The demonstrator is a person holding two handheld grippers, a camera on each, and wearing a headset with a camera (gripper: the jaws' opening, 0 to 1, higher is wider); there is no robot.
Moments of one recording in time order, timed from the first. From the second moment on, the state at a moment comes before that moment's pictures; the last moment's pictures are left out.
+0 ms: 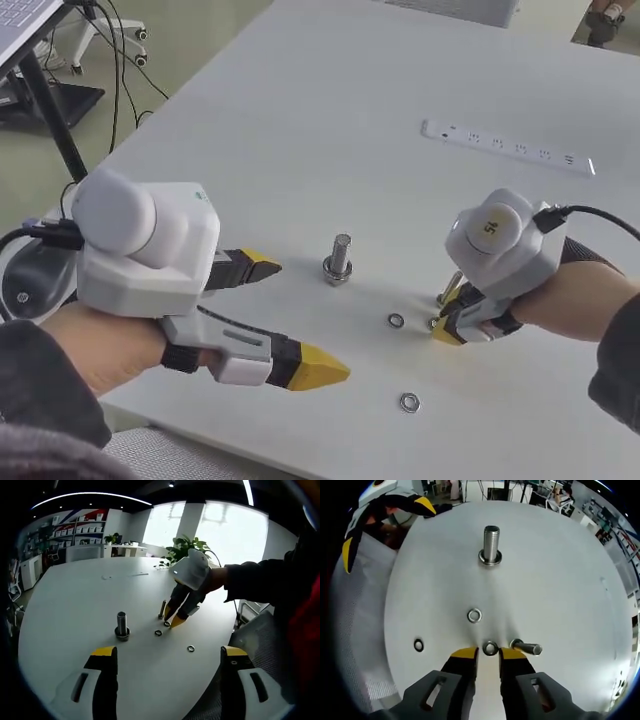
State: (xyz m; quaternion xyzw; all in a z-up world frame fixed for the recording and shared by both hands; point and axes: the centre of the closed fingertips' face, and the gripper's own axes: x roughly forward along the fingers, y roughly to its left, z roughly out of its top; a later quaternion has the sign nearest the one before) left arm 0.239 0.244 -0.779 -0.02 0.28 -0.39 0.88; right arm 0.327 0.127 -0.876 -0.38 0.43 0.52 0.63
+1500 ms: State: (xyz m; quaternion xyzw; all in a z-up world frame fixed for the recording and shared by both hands) left arm 0.239 0.240 -0.777 -0.02 0.27 -0.40 0.87; right arm 0.312 0.096 -0.874 -0.38 0.45 0.51 0.62
